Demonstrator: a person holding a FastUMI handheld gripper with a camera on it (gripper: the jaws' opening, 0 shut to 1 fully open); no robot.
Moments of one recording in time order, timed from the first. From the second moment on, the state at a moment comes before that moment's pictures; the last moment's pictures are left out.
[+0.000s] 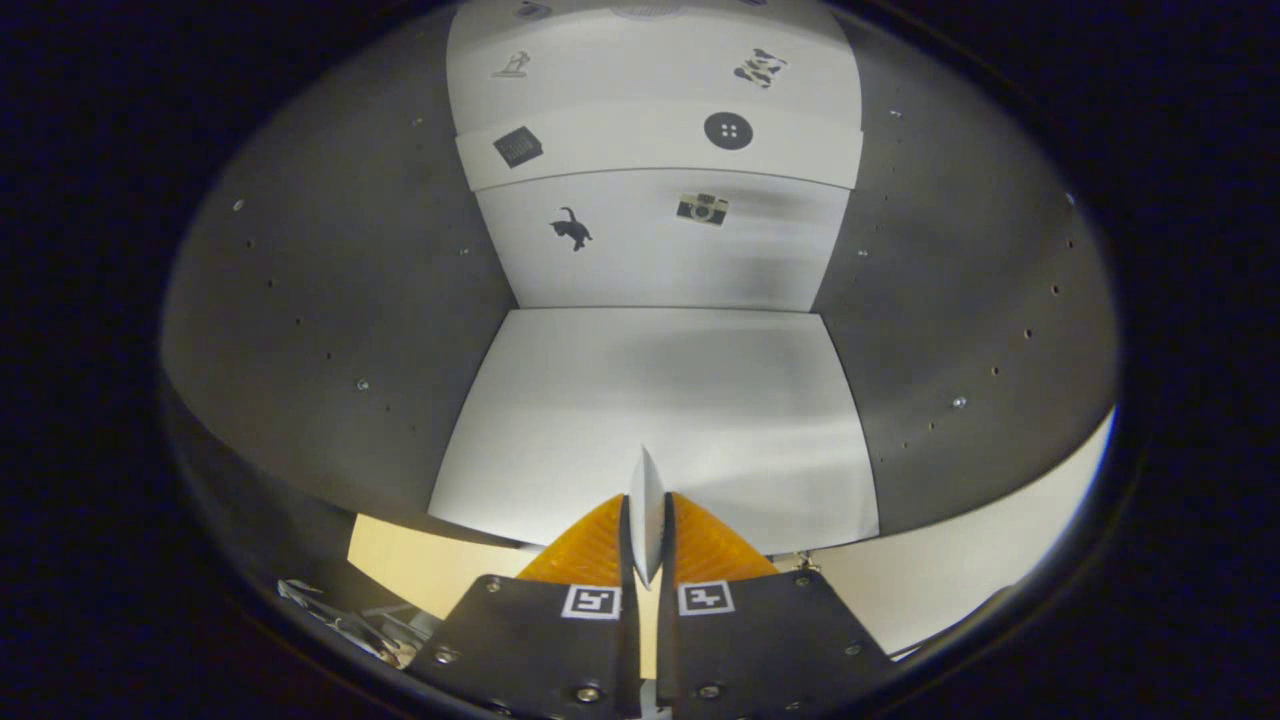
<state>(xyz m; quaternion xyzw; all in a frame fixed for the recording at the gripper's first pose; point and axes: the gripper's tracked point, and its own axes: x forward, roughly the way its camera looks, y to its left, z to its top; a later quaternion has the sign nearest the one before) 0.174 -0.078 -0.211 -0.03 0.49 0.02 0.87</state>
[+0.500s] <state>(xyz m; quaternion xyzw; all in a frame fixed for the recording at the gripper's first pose) 0.184 -0.069 -0.199 0.00 0.46 0.02 0.89</state>
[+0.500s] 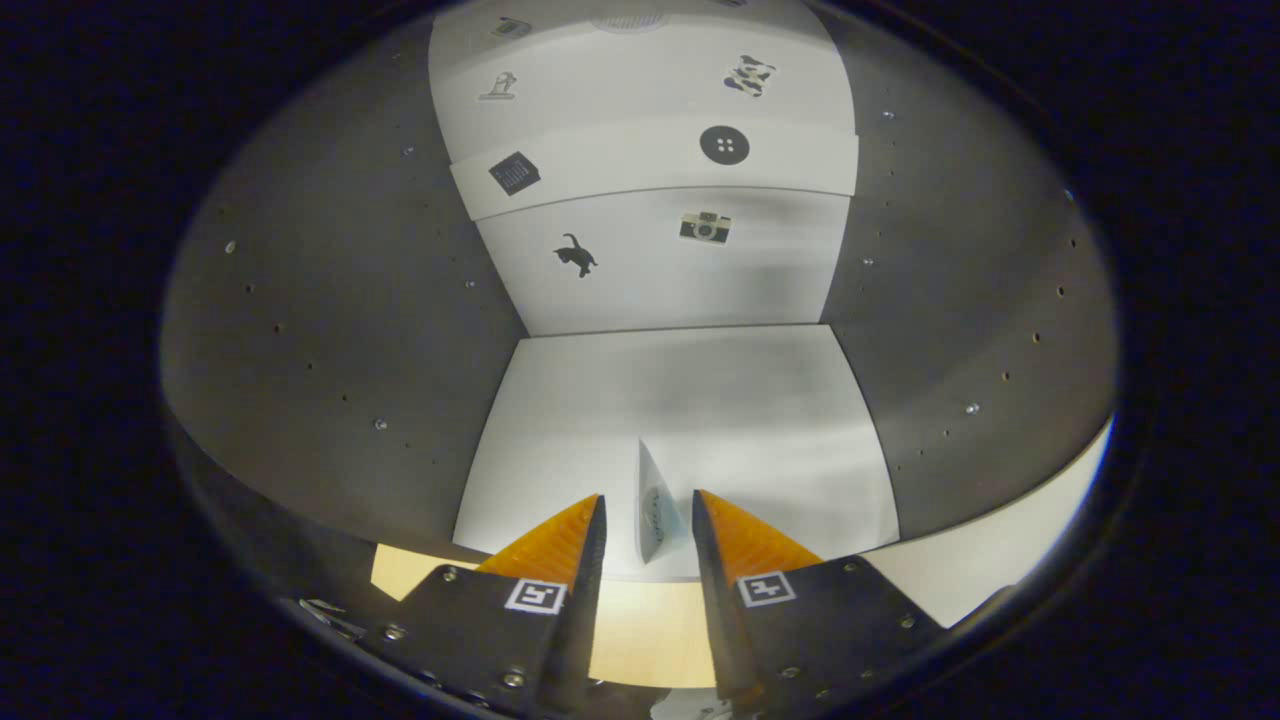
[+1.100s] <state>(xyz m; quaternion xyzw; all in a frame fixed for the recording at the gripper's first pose) 0.130 -0.076 -0.098 -0.03 0.27 0.01 0.96</state>
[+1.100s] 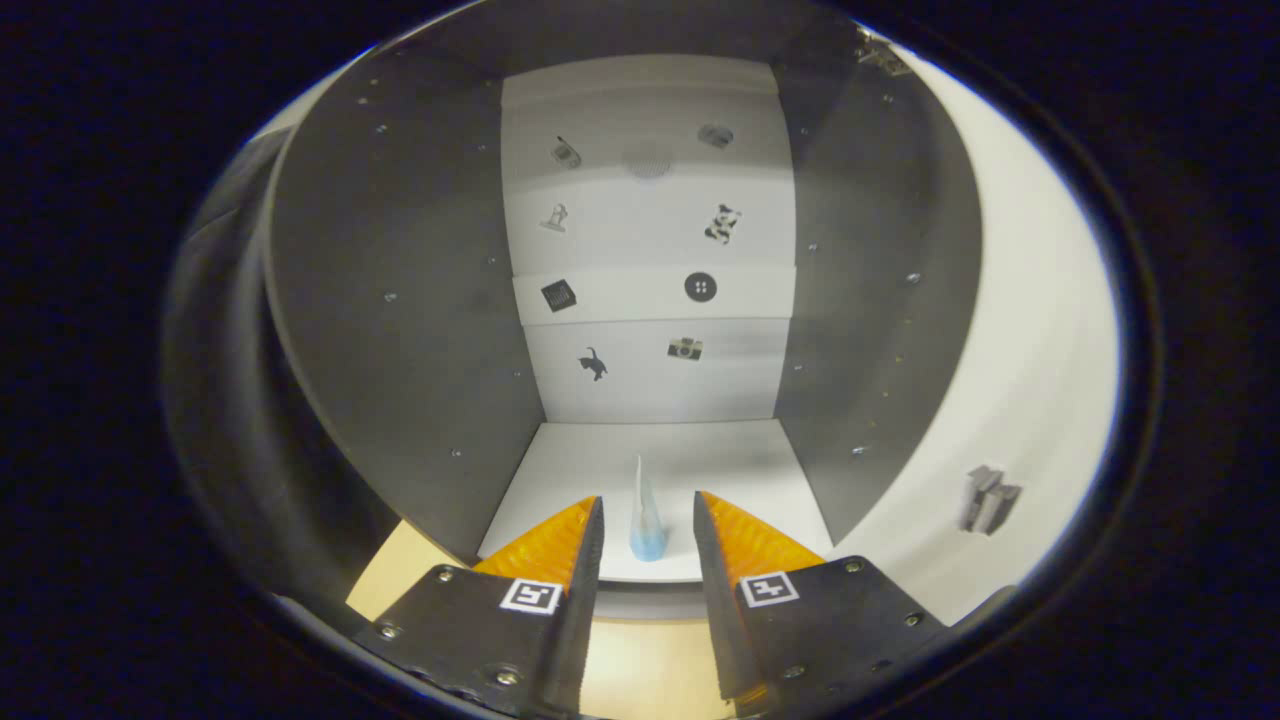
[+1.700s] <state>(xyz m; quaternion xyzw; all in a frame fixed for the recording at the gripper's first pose) 0.002 -0.082 -0.030 -0.05 0.18 -0.02 0.98</state>
